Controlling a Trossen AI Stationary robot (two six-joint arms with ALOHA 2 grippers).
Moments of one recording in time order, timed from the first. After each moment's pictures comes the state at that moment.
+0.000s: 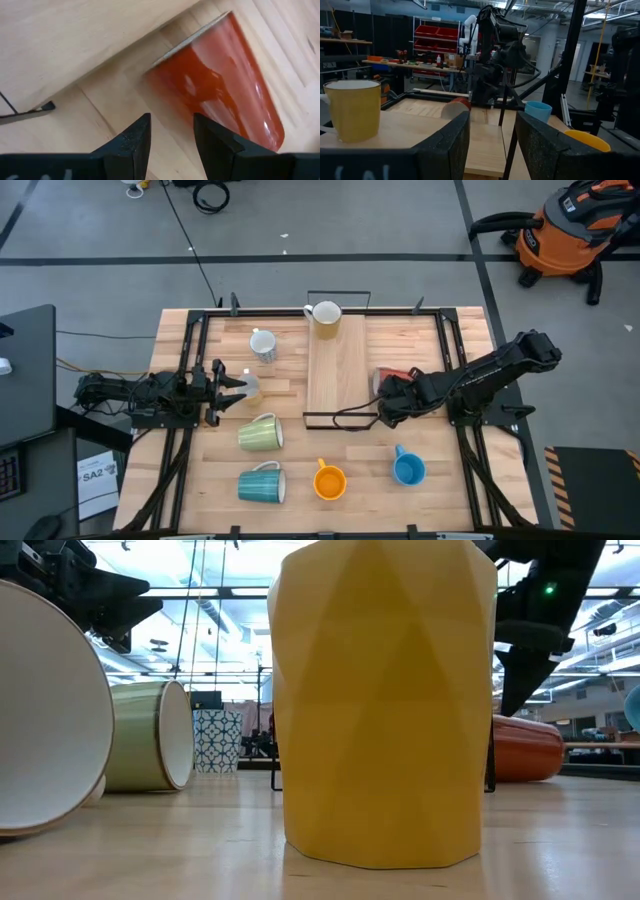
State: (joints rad) left arm -0.14 0.01 0.01 0.15 -0.21 -0.10; right arm 0.26 1.39 0.89 -0.97 0.45 0.89
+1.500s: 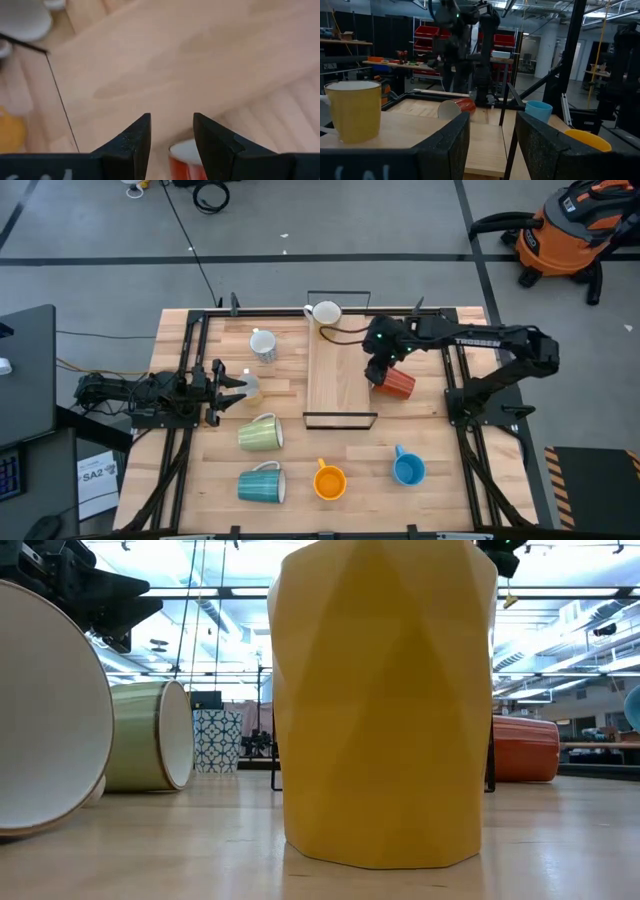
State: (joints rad) left arm -0.14 0.01 0.01 0.15 -0.21 -0.09; right arm -0.33 1.38 1.06 -0.76 -0.16 0.23
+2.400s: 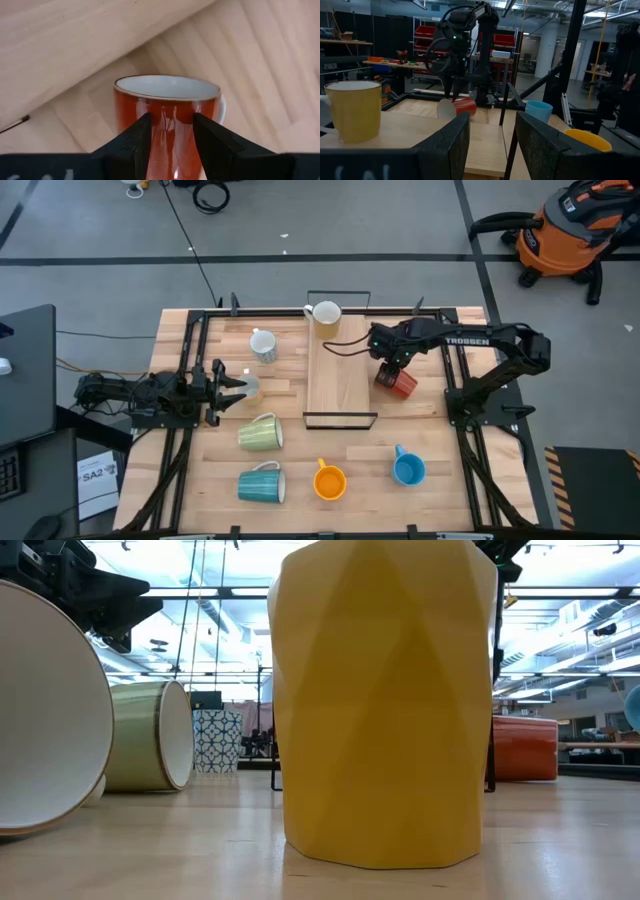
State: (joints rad) left arm -0.14 0.01 0.01 0.15 -0.21 -0.09; right arm -0.35 1.45 1.05 -1.00 0.06 0.20
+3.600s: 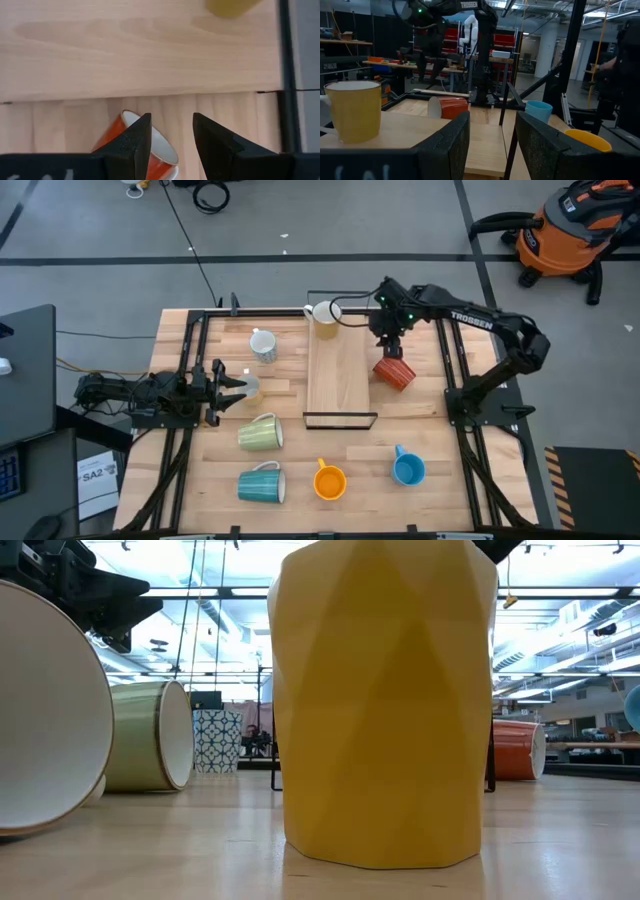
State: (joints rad) left arm -0.14 0.01 0.01 0.15 -0.21 -0.09; right arm -0.62 1.48 1.24 -0.95 -0.21 -0.54
